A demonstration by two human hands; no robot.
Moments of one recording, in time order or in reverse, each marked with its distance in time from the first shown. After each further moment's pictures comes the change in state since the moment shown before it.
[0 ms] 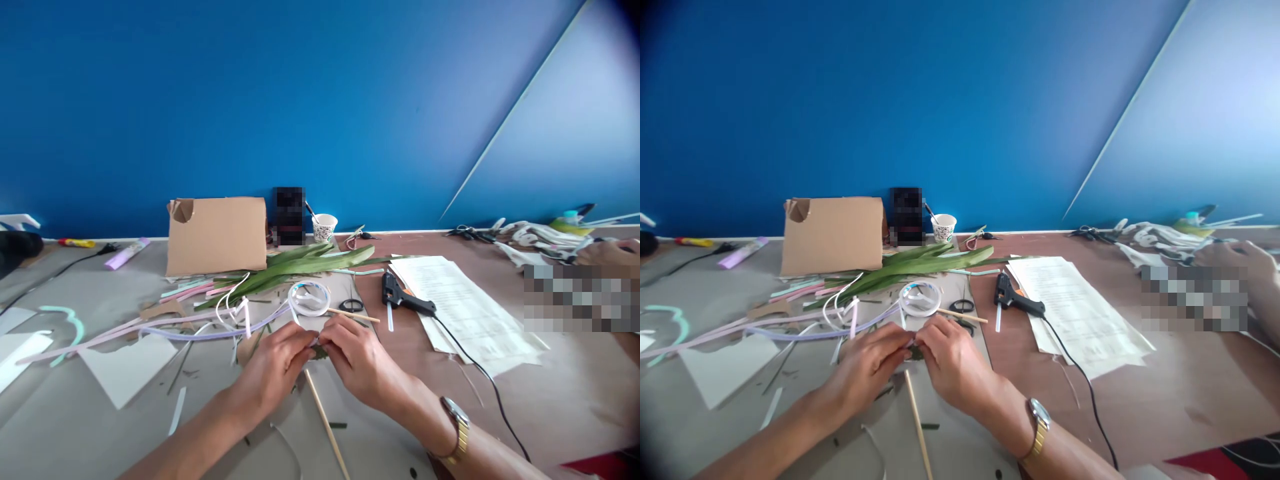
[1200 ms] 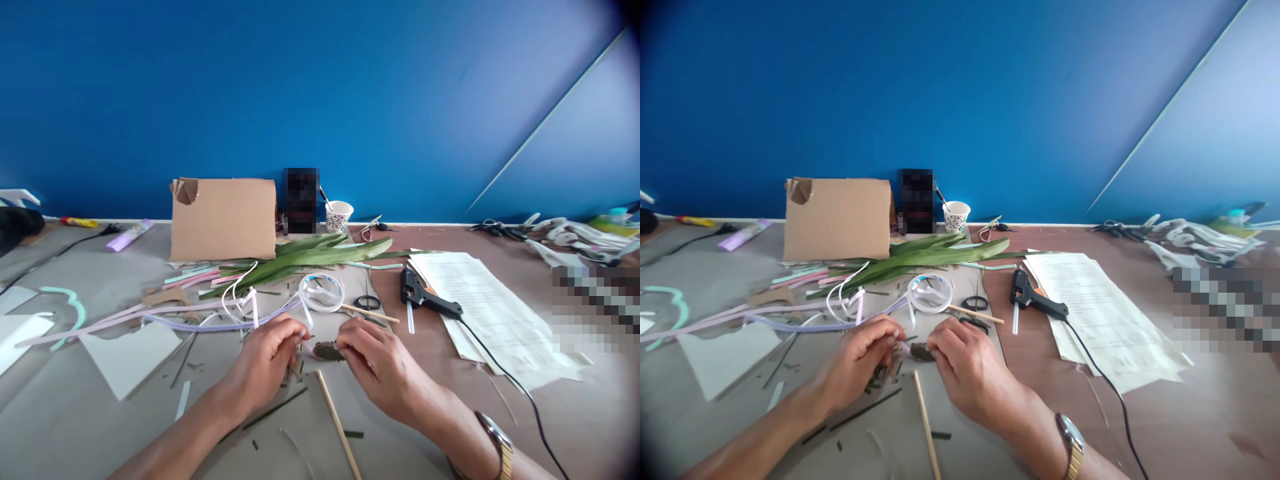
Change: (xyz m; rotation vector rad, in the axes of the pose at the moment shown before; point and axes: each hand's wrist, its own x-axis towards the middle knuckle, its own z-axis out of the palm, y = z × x) left_hand -0.009 -0.022 -0.008 -0.226 0.024 -0.296; right_hand -0.001 0.002 -0.003 -0.032 -0.148 0.061
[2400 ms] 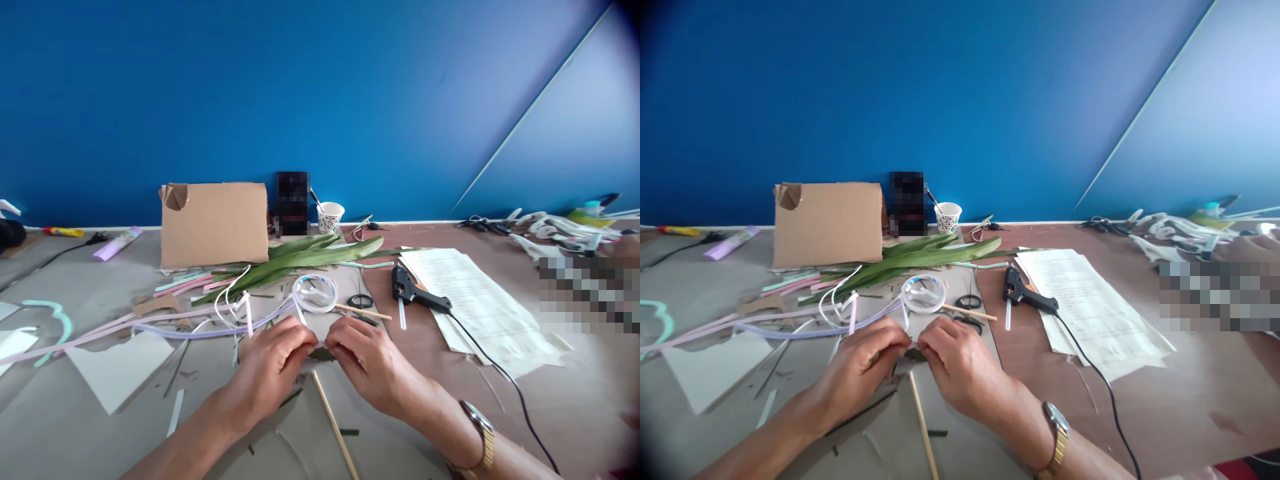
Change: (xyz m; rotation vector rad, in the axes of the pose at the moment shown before) left_hand 0.003 0.010 0.005 0.239 -0.004 0.314; right_hand 0.002 -0.001 0.003 0.059 0.031 -0.007
